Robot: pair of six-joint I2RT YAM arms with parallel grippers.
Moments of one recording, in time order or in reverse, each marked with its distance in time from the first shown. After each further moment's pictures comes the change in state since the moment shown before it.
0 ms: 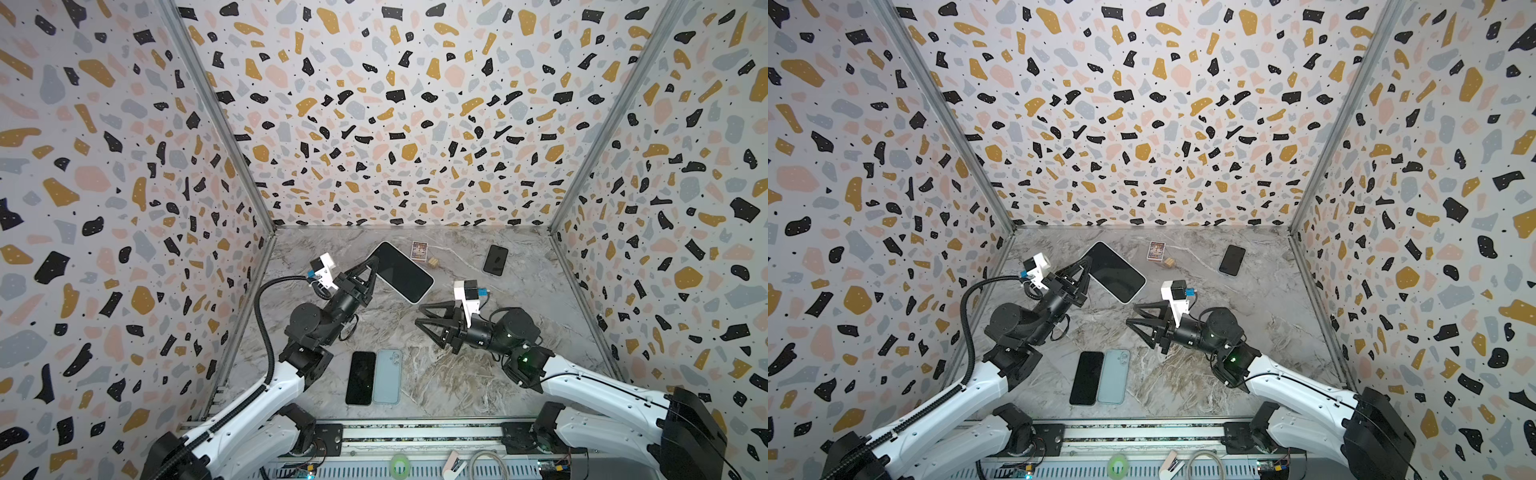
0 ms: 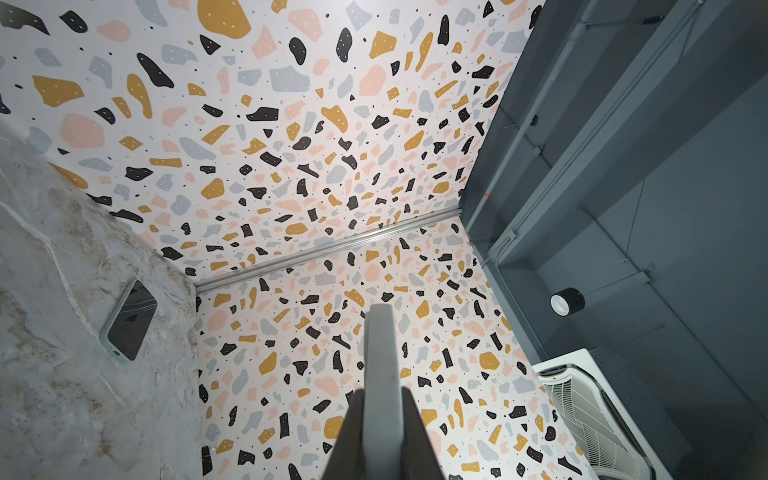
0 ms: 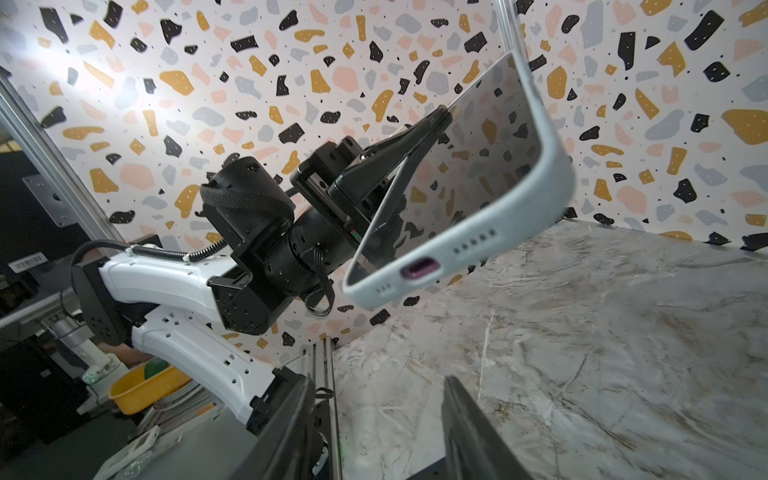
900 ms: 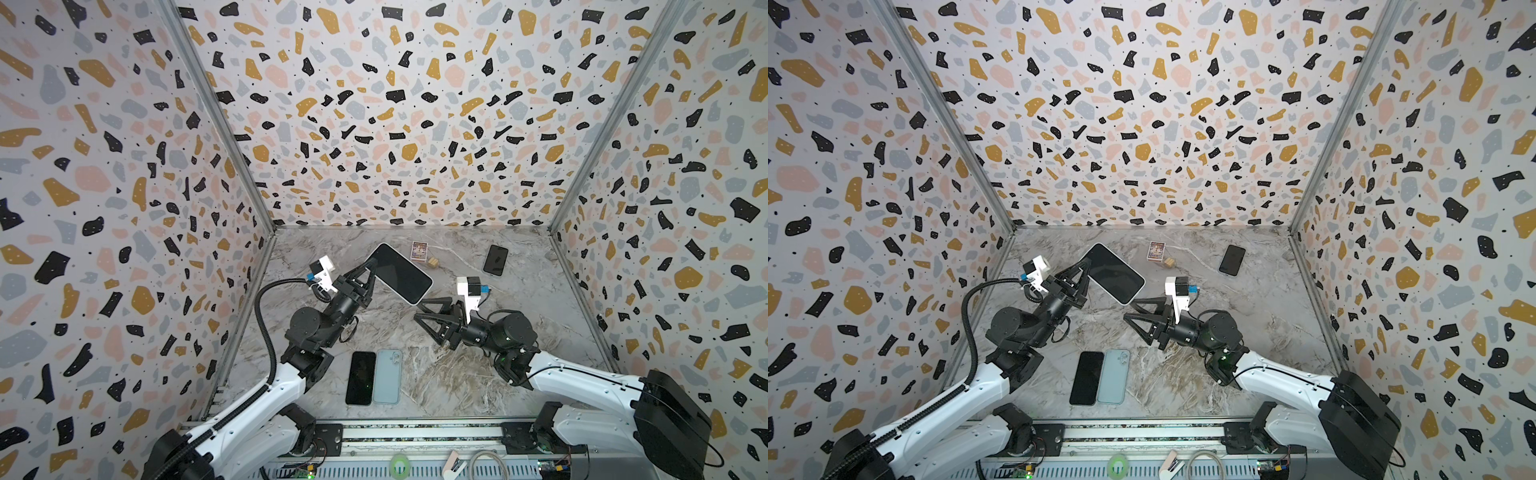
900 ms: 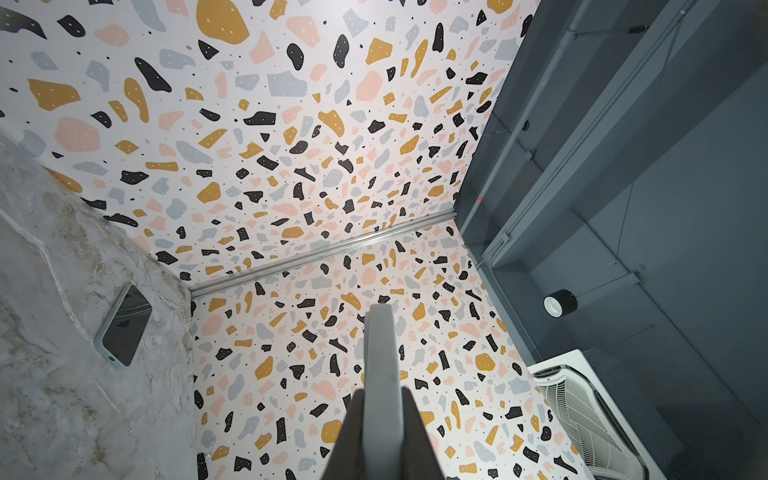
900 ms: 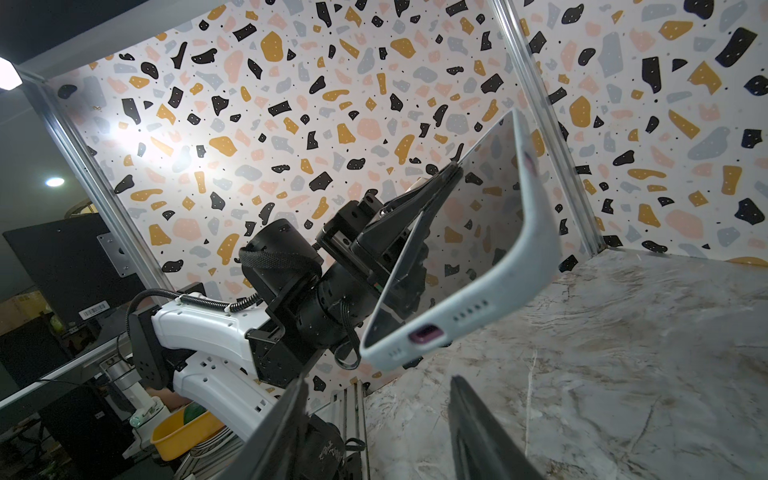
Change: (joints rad) left arm 0.000 0.003 -0.041 0.060 -0.010 -0.003; right arm 0.000 0.128 -0.002 0.295 -0.004 0.148
